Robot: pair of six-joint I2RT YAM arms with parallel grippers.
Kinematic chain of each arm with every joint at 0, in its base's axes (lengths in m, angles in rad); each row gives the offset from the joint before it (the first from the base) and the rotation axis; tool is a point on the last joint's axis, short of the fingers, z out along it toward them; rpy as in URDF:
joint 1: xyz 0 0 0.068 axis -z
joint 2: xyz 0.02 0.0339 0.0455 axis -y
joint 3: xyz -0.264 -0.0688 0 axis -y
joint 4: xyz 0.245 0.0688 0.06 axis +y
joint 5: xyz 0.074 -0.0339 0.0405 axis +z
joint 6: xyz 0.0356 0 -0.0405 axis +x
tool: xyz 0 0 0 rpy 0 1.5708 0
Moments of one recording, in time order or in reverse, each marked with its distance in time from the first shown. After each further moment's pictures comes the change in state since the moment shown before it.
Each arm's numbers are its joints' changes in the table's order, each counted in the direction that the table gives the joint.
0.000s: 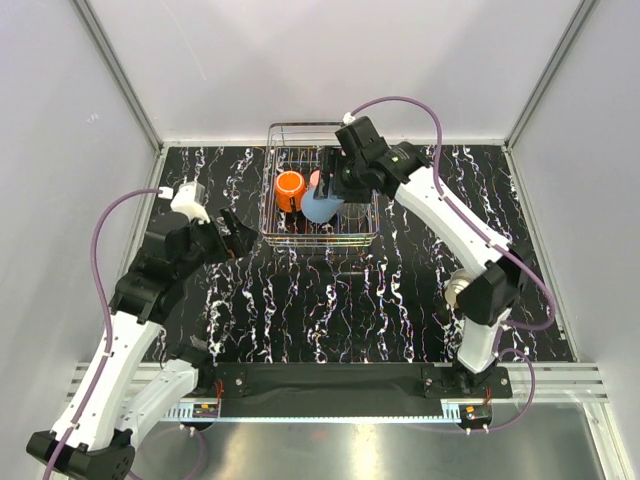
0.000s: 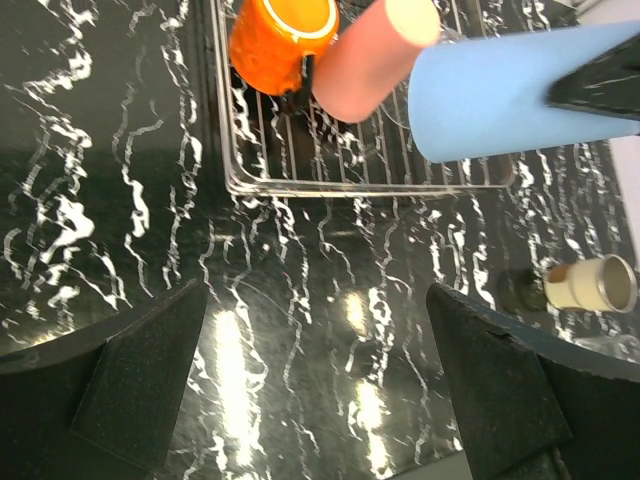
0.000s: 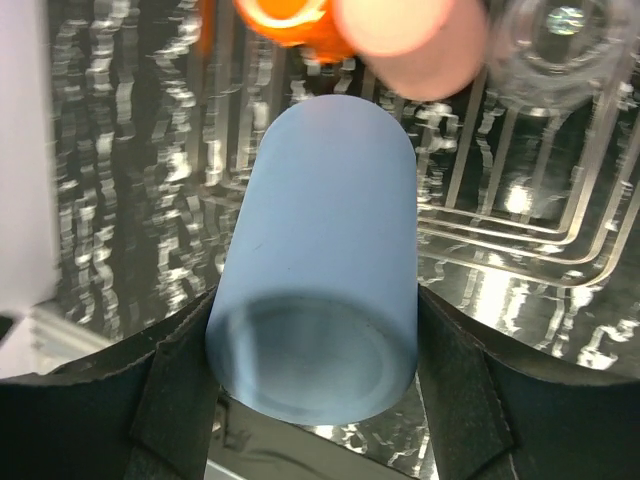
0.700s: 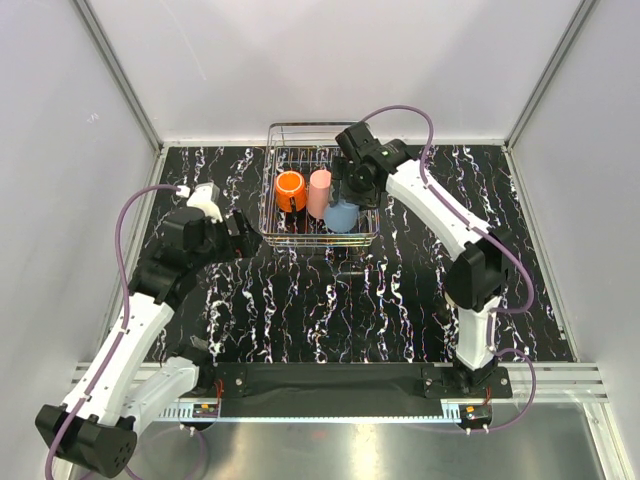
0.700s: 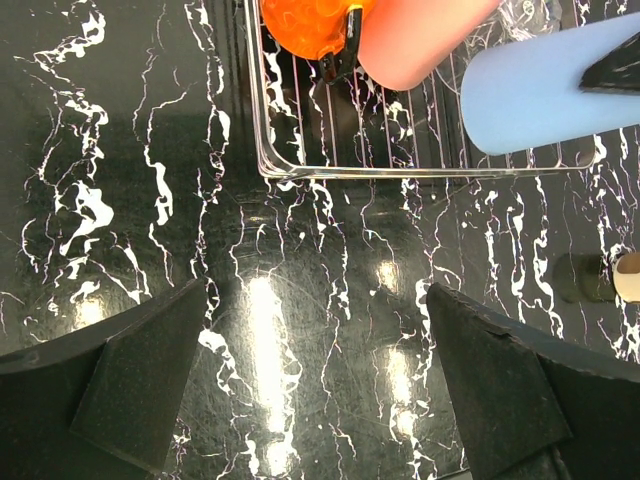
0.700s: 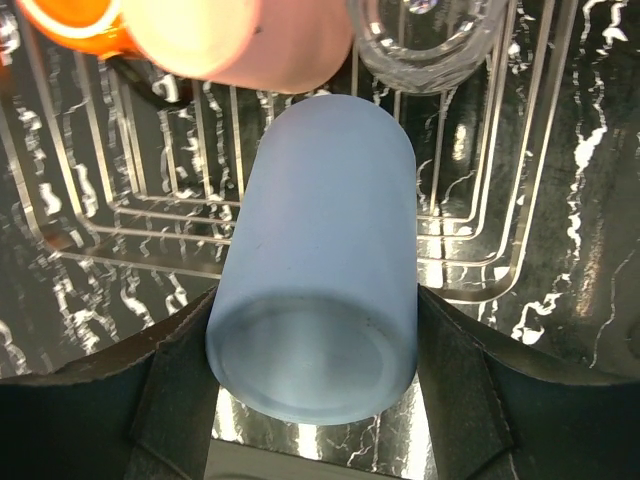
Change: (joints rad) left arm -0.008 -0.101 -0.066 -0.062 0.017 0.062; right arm 0.073 -0.134 0.016 0.101 -0.073 -0.007
